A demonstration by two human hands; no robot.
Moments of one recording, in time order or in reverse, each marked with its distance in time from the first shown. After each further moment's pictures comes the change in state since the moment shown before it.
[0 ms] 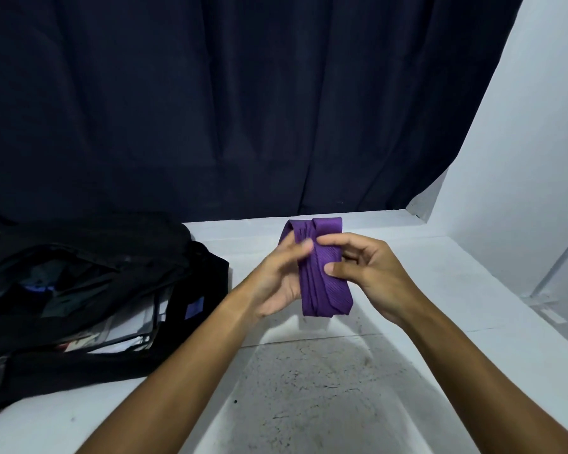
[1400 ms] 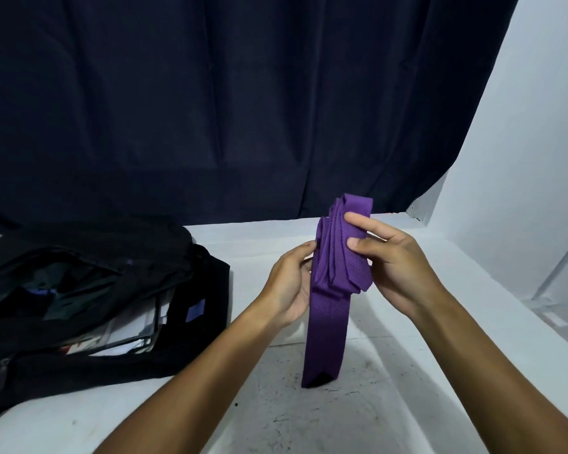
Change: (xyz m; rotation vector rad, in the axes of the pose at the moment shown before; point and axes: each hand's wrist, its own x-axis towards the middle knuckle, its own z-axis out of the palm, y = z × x) left_hand 0.009 -0.011 0.029 -0.094 0.317 0.008; right_hand -0.001 -0.028 -0.005 0.305 0.213 0.125
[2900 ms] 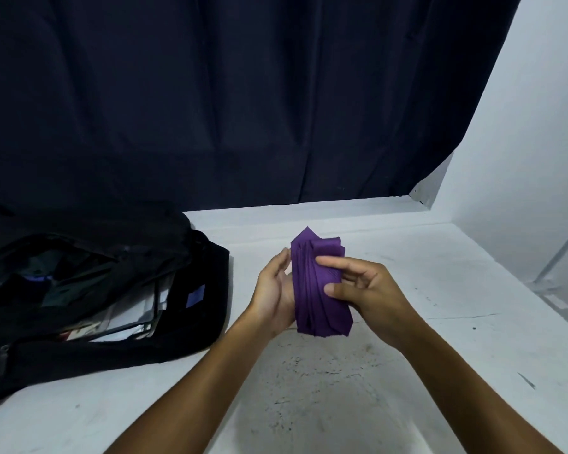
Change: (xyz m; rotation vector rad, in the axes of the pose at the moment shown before) left_hand -0.002 -0.034 -0.045 -0.176 0.046 -0.108; right_hand -0.021 0.062 -0.013 -0.162 -0.218 0.025
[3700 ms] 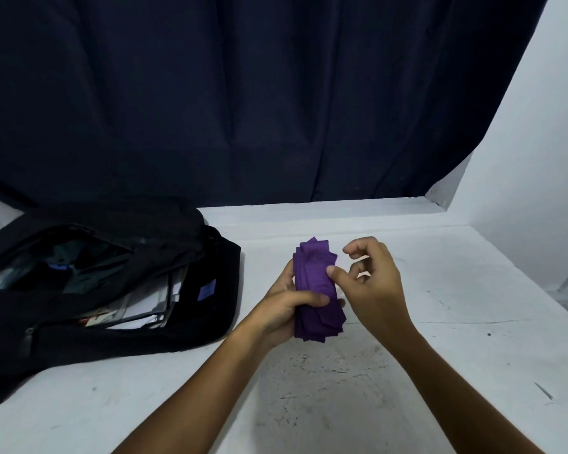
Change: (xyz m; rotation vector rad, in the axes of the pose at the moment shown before) left_hand -0.023 -0.006 -0.007 0.278 -0.090 0.062; right_hand 0.011 0.012 0.016 -0.509 0.397 -0.293
